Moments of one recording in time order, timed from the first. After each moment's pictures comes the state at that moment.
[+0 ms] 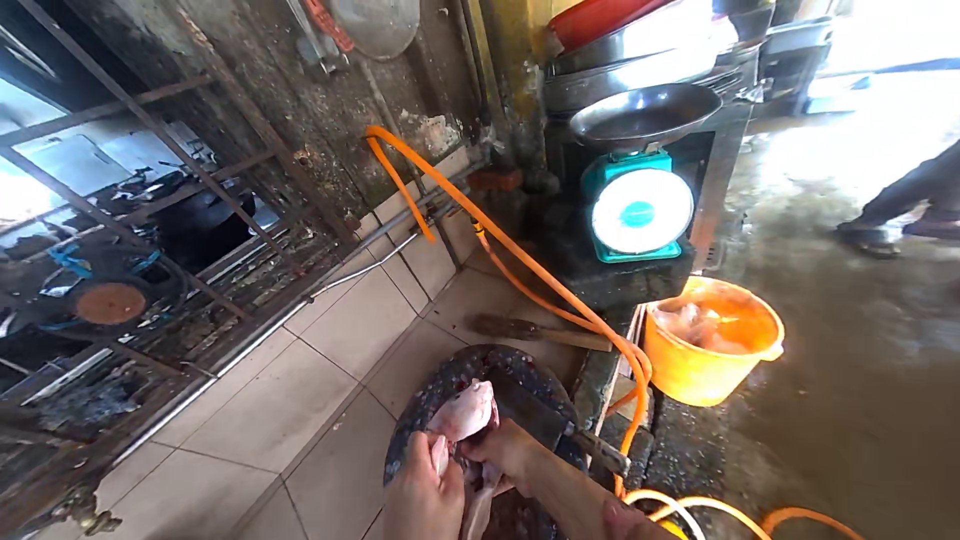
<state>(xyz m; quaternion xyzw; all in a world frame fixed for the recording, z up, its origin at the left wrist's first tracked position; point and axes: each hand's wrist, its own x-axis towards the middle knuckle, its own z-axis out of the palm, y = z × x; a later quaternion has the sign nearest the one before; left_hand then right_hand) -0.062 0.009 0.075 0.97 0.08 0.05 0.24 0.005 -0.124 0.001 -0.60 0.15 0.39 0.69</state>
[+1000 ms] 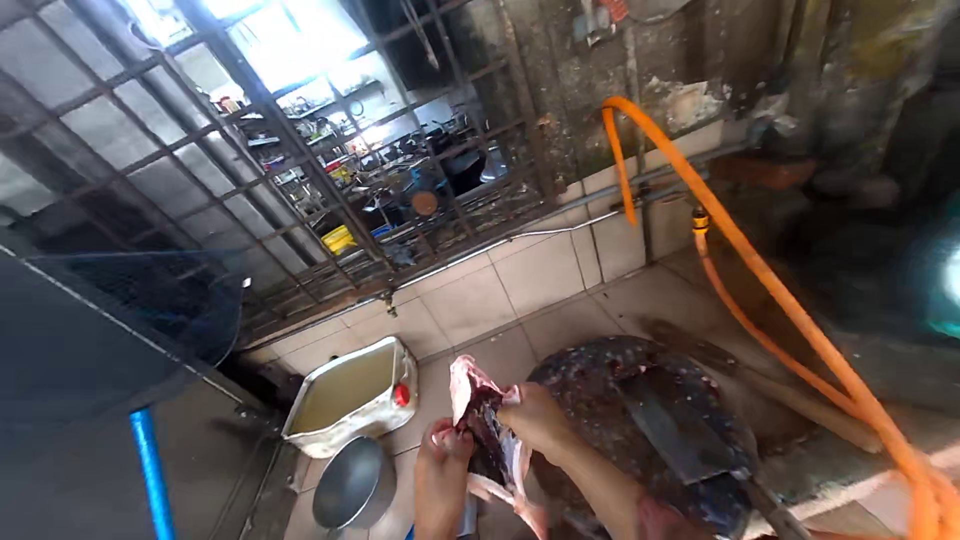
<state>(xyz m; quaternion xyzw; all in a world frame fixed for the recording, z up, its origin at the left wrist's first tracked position) -0.213 0.099 0.079 0.77 0.38 0.26 0.44 -0.062 -0.006 0.079 -0.77 -0.25 0.31 0.50</state>
